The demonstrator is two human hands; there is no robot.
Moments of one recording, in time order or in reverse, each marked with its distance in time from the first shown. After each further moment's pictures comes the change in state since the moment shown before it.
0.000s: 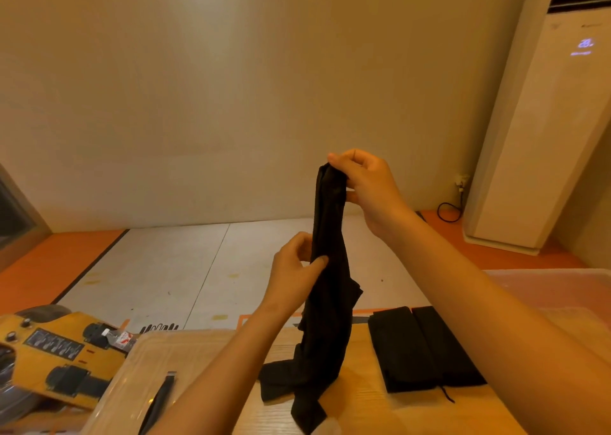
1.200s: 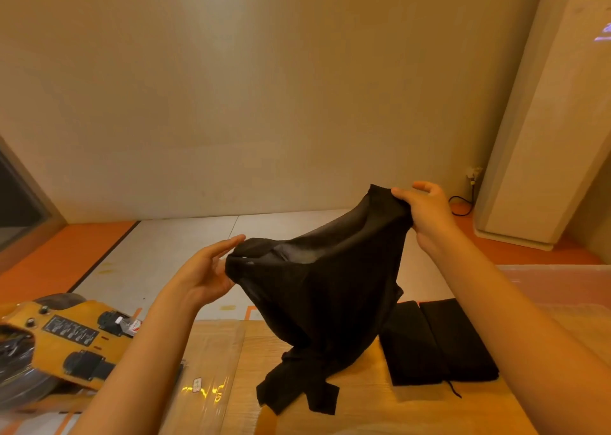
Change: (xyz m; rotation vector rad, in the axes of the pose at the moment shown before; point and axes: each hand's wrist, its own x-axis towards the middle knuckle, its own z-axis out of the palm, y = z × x) left_hand 0.003 -0.037 -0.119 -0.911 0.037 -0.687; right_hand 0.011 0.067 -0.071 0.048 0.364 0.324
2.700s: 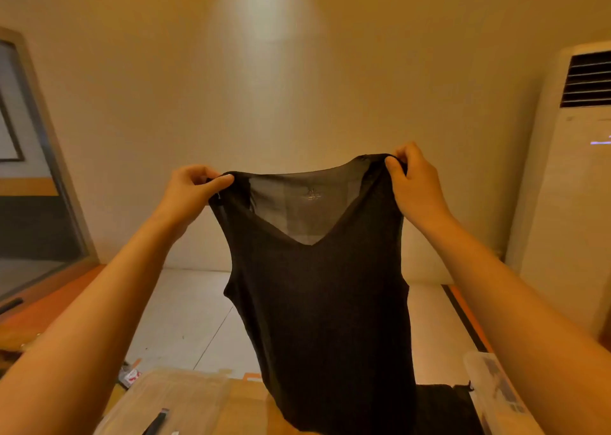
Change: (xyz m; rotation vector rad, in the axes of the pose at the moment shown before) left_hand -0.101 0.120 0.128 0.859 0.290 1.006; right_hand -0.026 -0.162 -0.022 -0.470 -0.113 -0.922
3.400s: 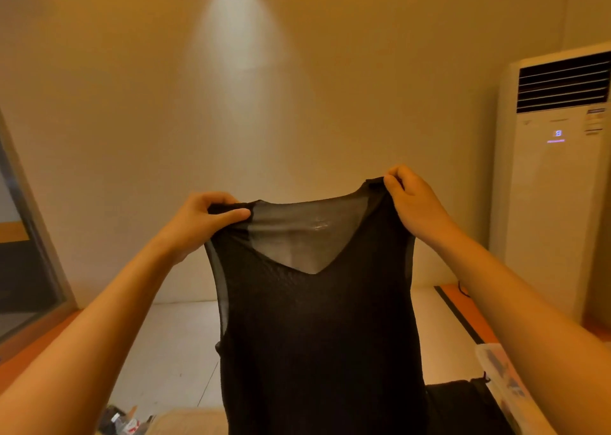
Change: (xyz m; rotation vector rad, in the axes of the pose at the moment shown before) left_hand -0.002 0.013 -0.047 0.088 -0.327 0.110; right_hand -0.027 -0.048 0.004 0.024 -0.098 0.090
